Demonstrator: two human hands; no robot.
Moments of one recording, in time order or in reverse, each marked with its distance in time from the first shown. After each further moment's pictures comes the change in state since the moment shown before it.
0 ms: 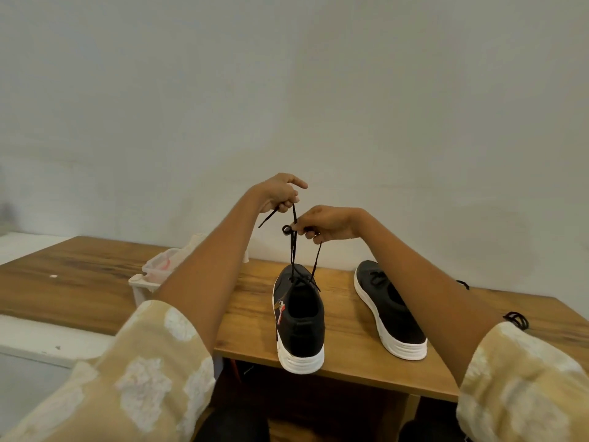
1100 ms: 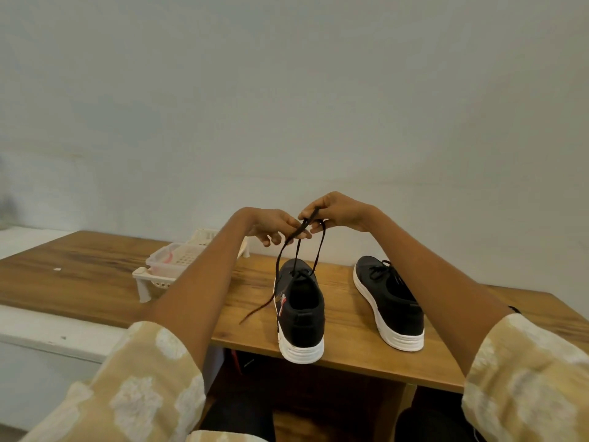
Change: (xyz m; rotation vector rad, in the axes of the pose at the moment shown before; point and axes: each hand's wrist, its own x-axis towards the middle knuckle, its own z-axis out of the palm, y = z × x) left_hand -0.027 -0.043 0.004 0.277 -0.465 -0.130; right_hand -0.015 0.010 -0.013 -0.090 0.205 -0.196
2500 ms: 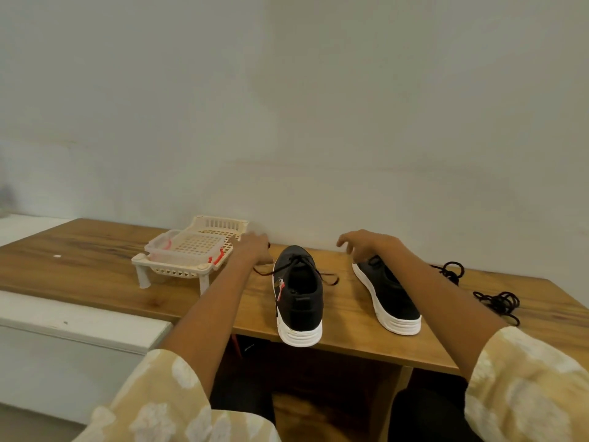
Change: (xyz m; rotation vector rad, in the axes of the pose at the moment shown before) left_hand 0.035 -0.080 0.063 0.580 0.462 -0.293; right_hand -0.020 0.102 0.002 -0.836 -0.108 0.352
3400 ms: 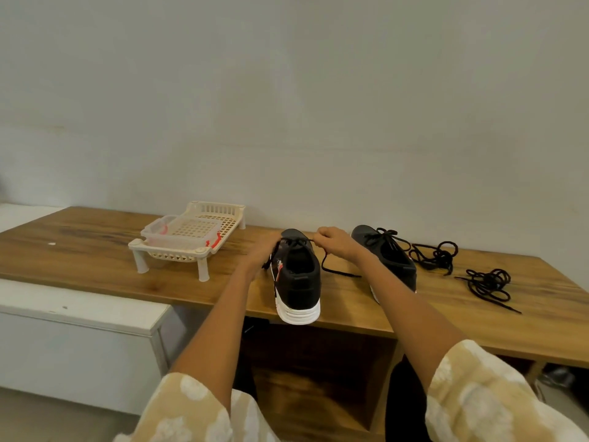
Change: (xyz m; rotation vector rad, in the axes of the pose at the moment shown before) left_hand -0.042 0.022 0.041 -1.224 -0.017 0.051; right_hand 0.001 -0.038 0.059 0.596 0.258 -0.189
